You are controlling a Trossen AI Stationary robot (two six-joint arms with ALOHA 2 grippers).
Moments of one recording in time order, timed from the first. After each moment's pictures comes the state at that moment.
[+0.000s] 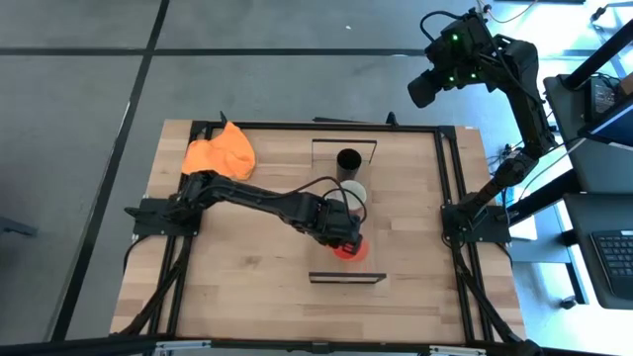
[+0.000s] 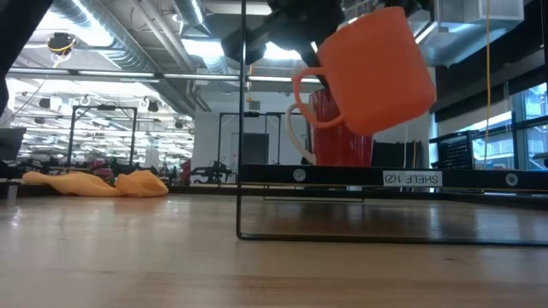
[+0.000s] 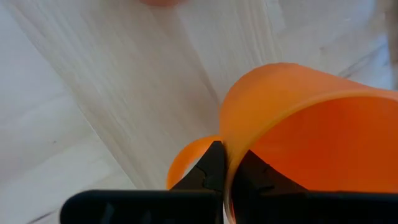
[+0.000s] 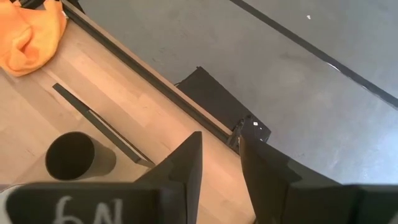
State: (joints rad) left arm -0.19 2.12 2.00 -1.03 -0.09 -1.33; right arm -0.80 1.61 2.33 -1.57 0.11 0.02
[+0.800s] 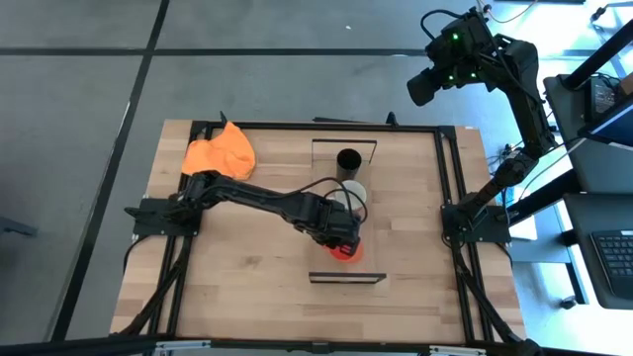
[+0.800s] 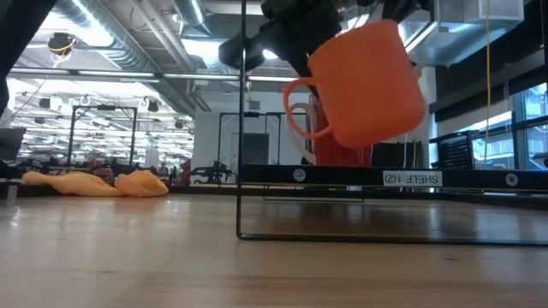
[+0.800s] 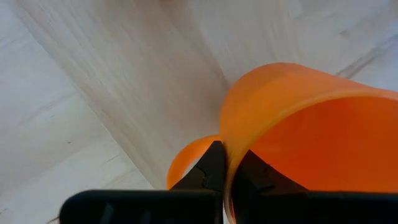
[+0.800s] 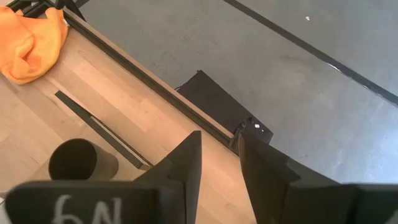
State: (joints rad) left arm -0.18 2.13 2.00 -1.07 -0.05 -1.27; right arm -0.80 1.61 2.33 -1.55 0.11 0.05
